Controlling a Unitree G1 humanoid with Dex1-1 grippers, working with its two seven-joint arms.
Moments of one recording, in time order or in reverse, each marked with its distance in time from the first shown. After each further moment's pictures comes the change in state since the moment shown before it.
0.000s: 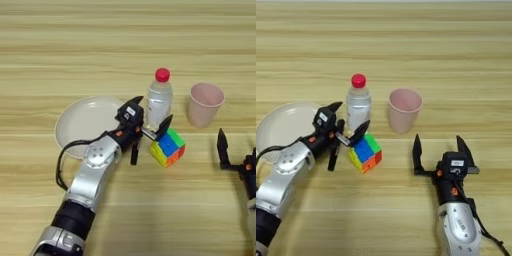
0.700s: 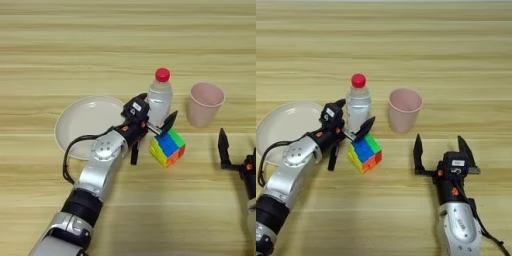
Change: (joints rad) left arm -0.086 -0.039 0.013 0.153 0.004 -0.051 0.002; right arm 0.000 0.000 0.000 0.000 -0.001 -0.001 -0.014
